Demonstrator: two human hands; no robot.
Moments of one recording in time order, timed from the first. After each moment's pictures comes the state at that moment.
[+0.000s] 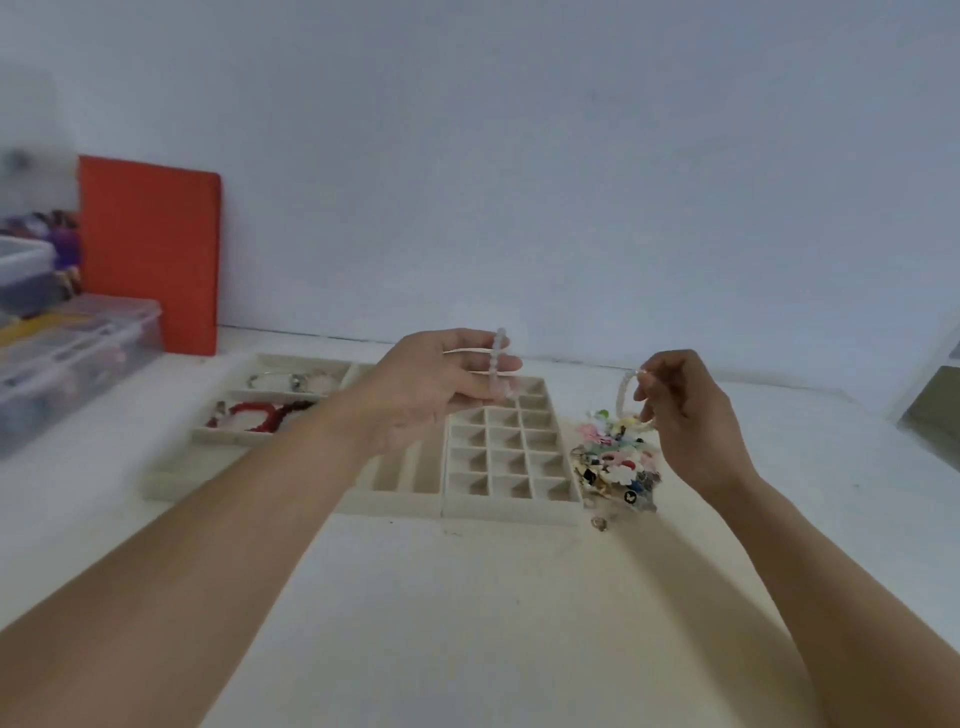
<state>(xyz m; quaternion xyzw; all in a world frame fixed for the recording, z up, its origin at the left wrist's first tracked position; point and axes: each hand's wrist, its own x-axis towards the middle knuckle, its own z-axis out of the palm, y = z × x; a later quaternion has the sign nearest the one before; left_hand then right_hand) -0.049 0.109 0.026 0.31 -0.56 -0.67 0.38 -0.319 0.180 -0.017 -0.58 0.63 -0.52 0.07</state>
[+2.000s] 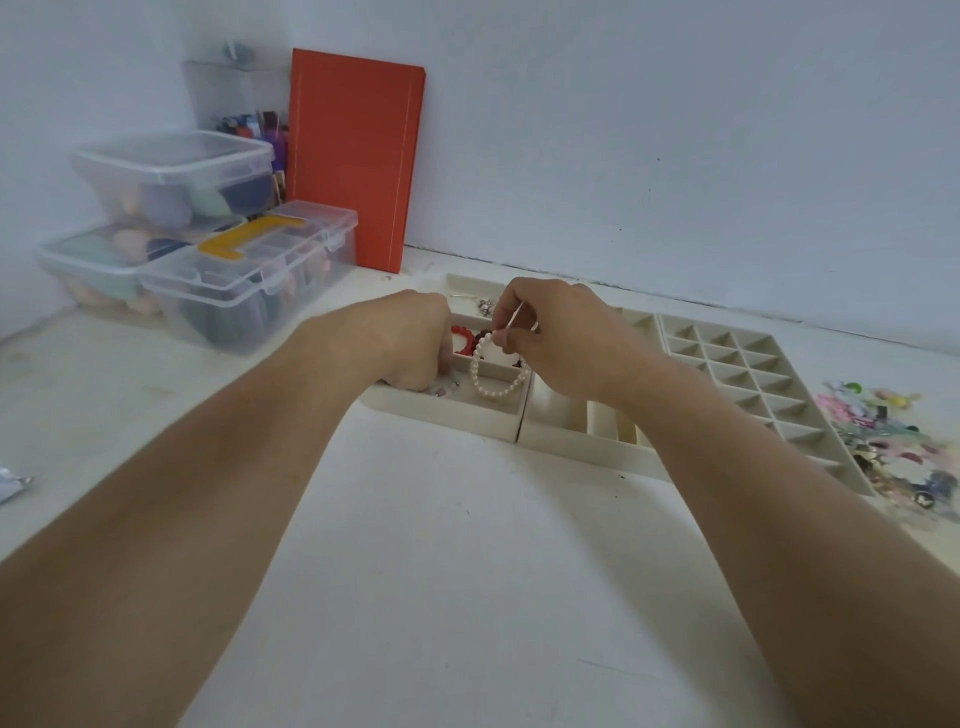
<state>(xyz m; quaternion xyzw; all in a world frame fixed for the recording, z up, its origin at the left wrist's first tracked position) 0.157 0.065 -0.007 0.60 -0.79 -0.09 -0.02 -0.025 0.073 -0.014 -0.80 0.55 -0.22 0.12</state>
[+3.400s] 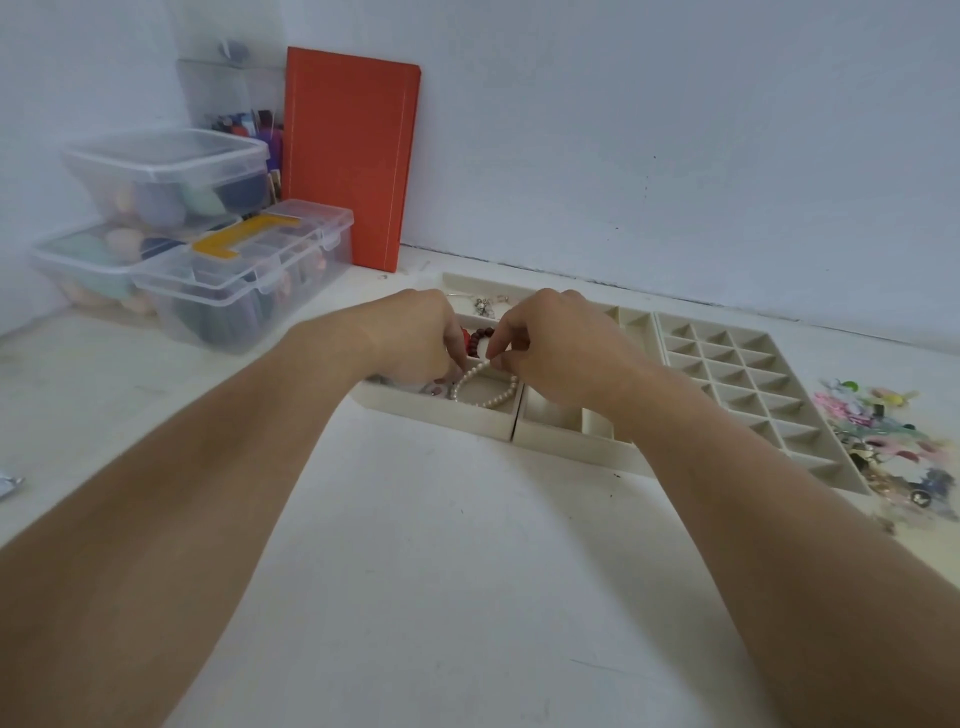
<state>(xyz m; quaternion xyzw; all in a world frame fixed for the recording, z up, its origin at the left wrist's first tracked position) 0.153 0.061 -0.010 0.59 -0.79 -0.17 0.05 -0.023 0.080 -0.015 -0.80 0.57 -0.16 0.07</state>
